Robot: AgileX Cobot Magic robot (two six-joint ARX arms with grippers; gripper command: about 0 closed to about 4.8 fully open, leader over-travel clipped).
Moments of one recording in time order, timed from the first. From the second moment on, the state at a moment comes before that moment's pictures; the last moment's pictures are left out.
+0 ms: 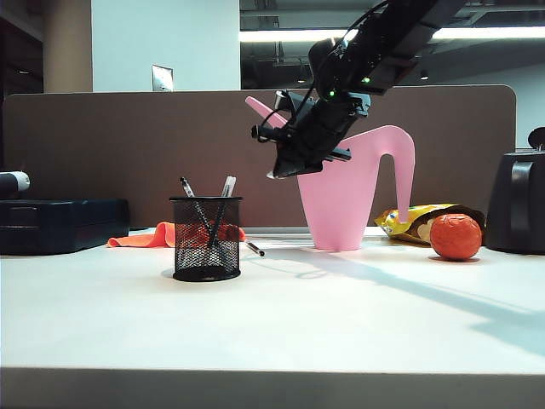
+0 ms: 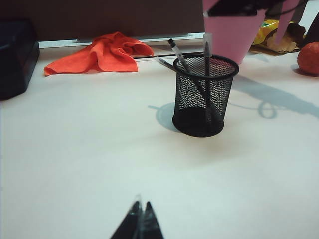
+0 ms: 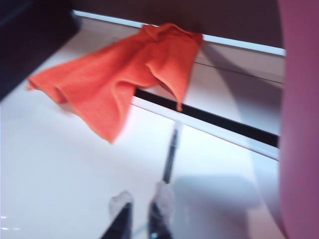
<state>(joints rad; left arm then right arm) -0.07 0.01 0.01 -0.13 0.28 0.05 0.42 2.30 2.02 -0.14 -0.17 0.12</state>
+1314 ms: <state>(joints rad) -0.07 0.00 0.01 -0.16 0.28 0.05 0.43 2.55 2.12 -0.16 -0.20 0.16</state>
